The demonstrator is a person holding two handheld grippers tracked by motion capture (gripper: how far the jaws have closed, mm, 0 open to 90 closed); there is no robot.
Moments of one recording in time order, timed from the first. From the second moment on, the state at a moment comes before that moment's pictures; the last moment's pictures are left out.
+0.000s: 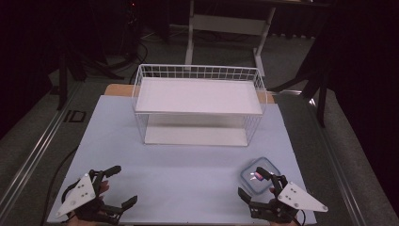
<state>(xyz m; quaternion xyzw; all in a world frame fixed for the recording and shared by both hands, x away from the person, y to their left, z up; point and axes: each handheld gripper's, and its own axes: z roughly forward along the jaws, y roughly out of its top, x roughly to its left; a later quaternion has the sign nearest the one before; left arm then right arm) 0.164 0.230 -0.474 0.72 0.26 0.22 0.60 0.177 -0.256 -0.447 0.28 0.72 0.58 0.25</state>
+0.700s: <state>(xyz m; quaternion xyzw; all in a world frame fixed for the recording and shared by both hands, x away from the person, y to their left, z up) 0.163 0.226 -0.475 0.72 0.26 0.22 0.60 0.200 -0.261 -0.424 0.29 0.72 0.56 0.29</state>
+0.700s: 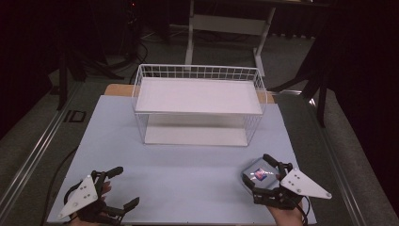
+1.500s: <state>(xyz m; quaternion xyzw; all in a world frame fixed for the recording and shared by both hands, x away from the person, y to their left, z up) 0.165 0.225 -0.477 0.72 0.26 0.22 0.60 0.260 -0.328 -0.463 0.37 0.74 0.48 0.30</state>
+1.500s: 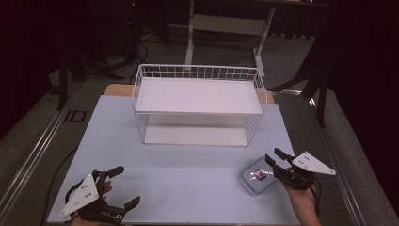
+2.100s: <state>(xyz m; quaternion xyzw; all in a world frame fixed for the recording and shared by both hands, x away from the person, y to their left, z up) 0.165 0.224 -0.477 0.72 0.26 0.22 0.60 0.274 -0.365 -0.505 0.42 0.77 0.36 0.32</state>
